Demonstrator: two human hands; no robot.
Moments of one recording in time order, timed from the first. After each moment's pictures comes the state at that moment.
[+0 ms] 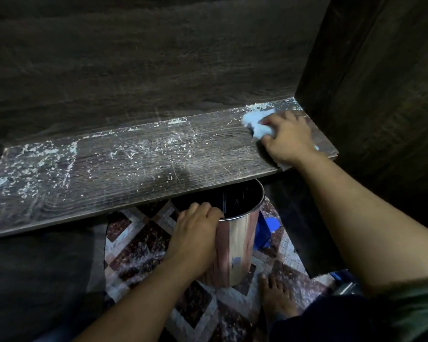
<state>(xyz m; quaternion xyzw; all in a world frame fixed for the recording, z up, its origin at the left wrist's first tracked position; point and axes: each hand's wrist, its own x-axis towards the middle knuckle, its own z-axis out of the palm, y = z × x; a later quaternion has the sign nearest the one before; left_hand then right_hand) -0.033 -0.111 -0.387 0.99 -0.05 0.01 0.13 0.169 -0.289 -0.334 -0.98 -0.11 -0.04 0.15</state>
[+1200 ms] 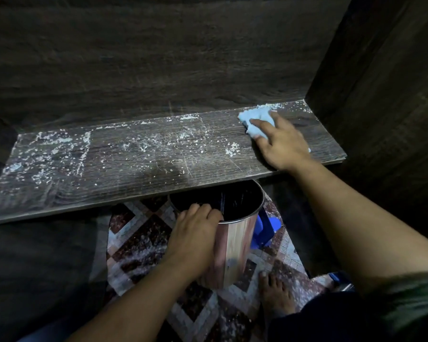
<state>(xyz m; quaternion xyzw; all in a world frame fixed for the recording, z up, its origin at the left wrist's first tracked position) -0.051 -0.096 -0.380 0.99 -0.06 0.01 0.12 0.163 -0.268 -0.350 -0.97 -0.18 -0.02 0.15</state>
